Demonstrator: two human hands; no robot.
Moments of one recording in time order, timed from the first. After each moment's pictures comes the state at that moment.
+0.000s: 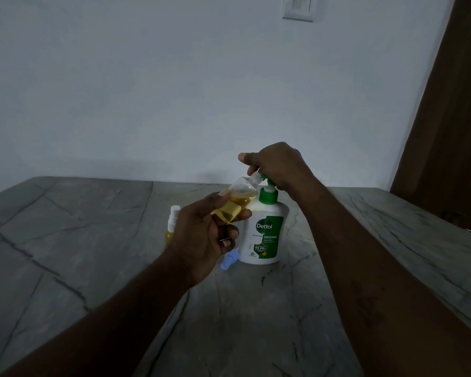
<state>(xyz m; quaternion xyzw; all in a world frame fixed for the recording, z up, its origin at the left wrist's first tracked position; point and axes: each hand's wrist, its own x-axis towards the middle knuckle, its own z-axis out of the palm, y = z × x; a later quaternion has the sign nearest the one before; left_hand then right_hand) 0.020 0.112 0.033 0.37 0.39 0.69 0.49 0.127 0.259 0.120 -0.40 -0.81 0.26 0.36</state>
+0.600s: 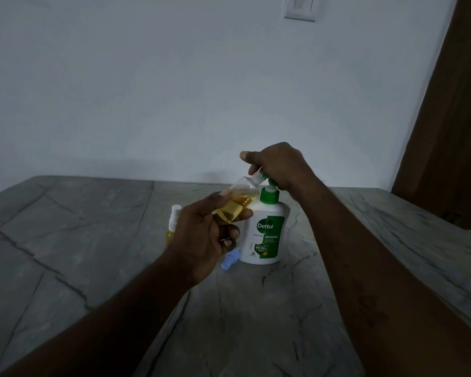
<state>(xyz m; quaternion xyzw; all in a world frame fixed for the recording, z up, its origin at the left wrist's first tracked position) 0.020 0.112 0.031 0.36 0.39 0.69 0.49 0.126 0.261 0.117 -0.39 -0.81 0.26 0.36</state>
